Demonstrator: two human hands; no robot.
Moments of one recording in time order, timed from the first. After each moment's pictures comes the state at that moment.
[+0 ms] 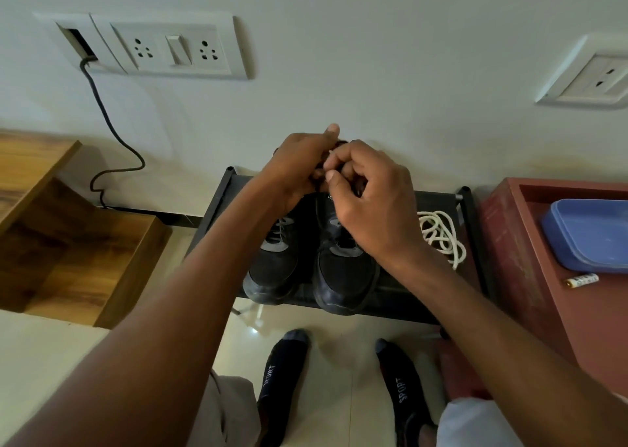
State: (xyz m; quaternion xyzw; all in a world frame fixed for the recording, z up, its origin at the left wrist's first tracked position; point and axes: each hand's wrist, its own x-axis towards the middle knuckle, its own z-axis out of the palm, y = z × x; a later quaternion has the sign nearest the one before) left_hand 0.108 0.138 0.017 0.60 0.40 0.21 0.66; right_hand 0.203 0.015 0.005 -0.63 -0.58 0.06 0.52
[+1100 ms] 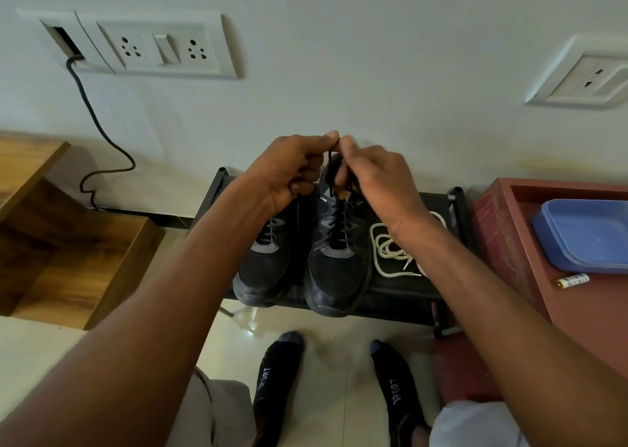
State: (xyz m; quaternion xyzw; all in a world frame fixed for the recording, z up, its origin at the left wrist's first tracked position) left_hand 0.109 0.144 0.012 0.54 0.38 0.20 0.73; right_hand 0.237 0.029 0.004 -0.69 -0.44 0.27 0.51
